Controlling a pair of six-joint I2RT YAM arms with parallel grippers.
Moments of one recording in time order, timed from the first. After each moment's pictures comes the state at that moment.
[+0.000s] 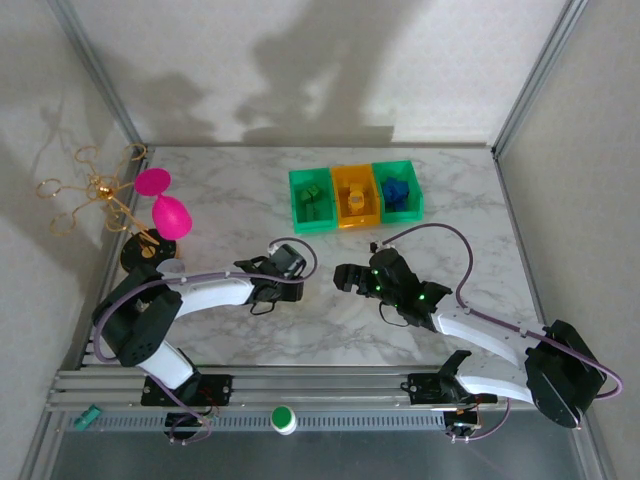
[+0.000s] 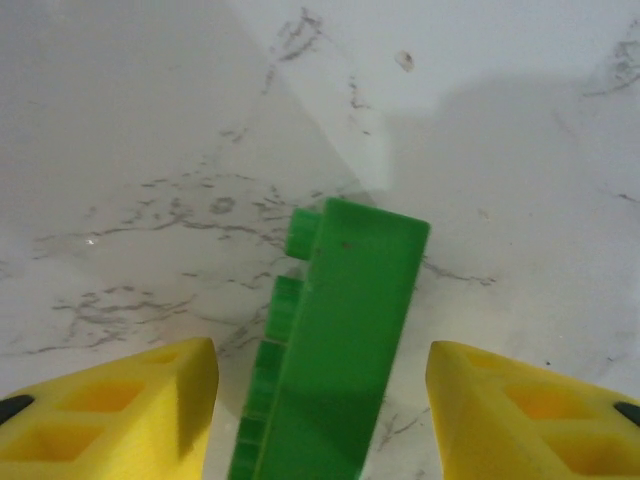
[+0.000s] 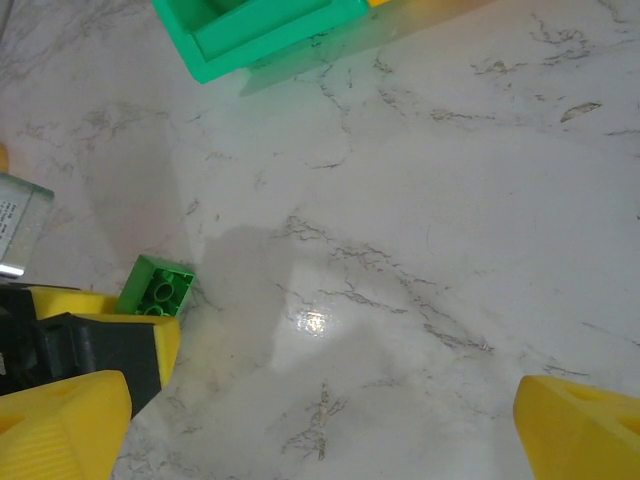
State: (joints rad) left arm -0.76 1.59 0.78 -0.33 -0.18 -0.65; right arm 0.81 1.14 0.54 -0.10 0.08 0.77
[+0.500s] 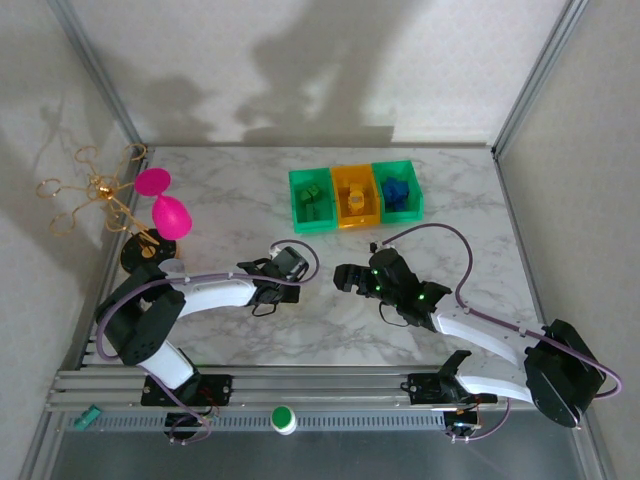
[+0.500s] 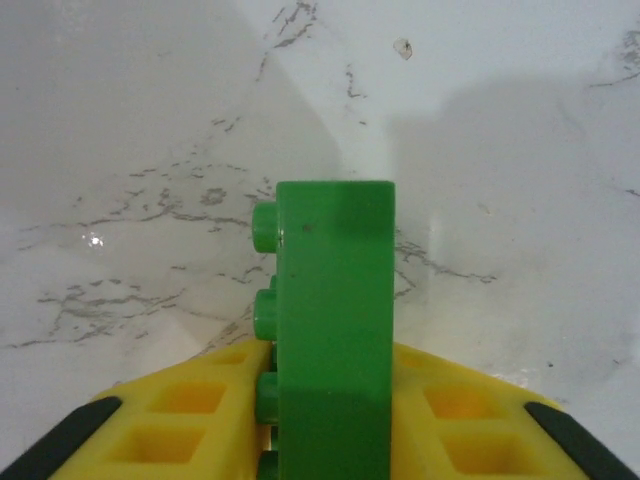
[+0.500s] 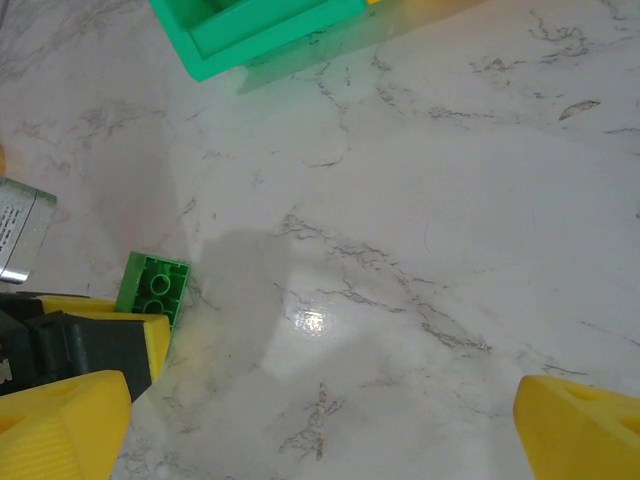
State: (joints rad) left arm -0.77 1.59 0.78 -0.33 -0.21 -0.68; right arm 0.81 1.14 0.54 -0.10 0.08 0.77
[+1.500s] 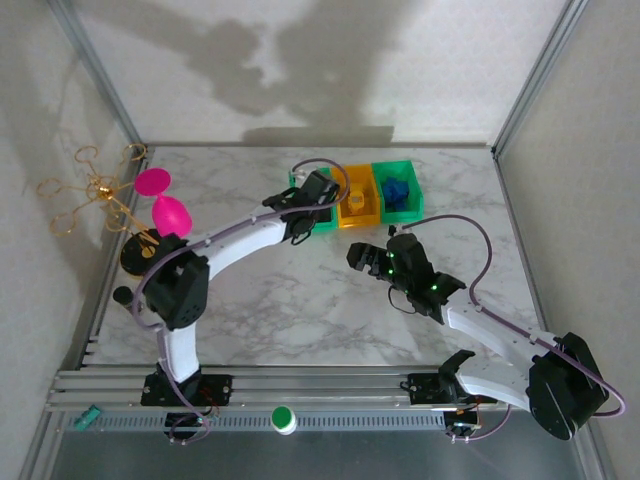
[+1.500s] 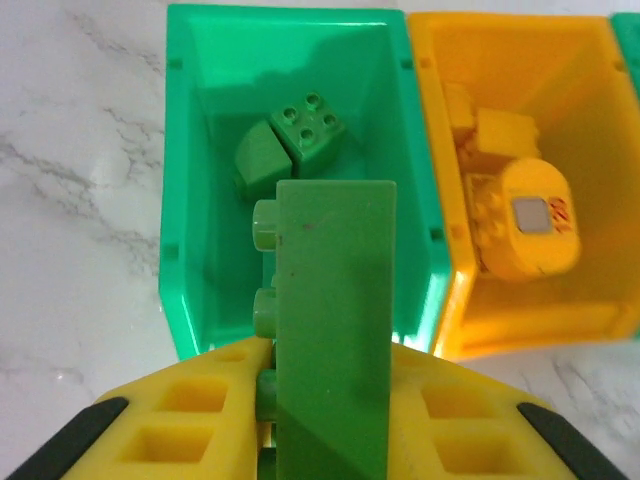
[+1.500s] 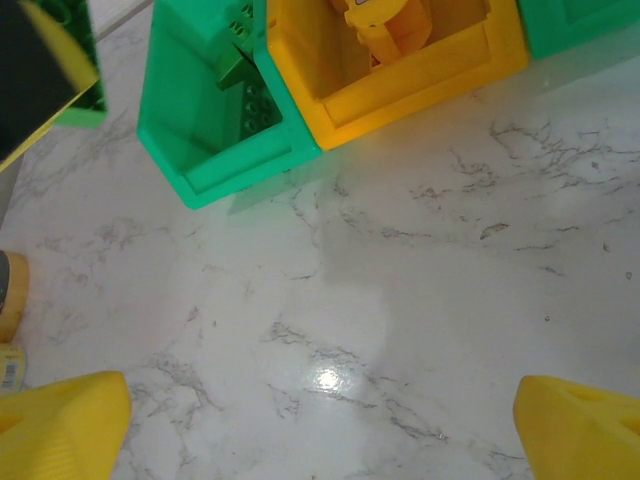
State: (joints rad) left arm -0.68 1.93 1.55 -0.47 -0.44 -0.65; right arm 0.66 1.09 0.59 -0.11 0.08 0.77
